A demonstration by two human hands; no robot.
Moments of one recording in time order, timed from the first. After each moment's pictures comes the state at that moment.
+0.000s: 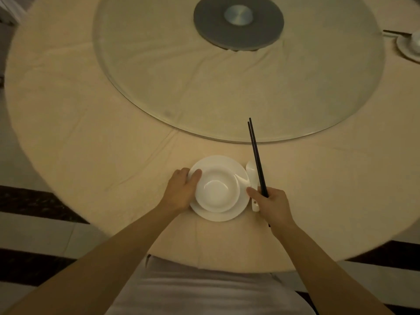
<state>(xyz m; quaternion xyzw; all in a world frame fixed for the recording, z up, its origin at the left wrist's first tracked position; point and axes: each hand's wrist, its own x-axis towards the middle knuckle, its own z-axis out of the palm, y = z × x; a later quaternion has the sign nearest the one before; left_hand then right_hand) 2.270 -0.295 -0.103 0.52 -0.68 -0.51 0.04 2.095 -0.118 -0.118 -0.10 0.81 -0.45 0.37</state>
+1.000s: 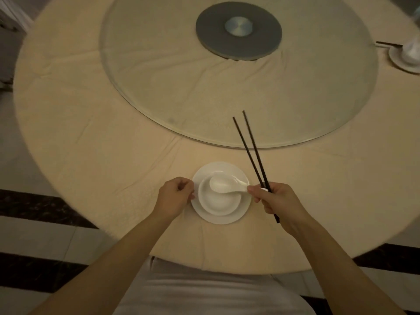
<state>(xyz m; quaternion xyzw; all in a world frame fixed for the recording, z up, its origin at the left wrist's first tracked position) 2.296 -0.297 -0.084 0.55 -0.62 -0.56 0.11 2.085 -0.127 -0.047 -0.15 0.73 -0.47 0.47</state>
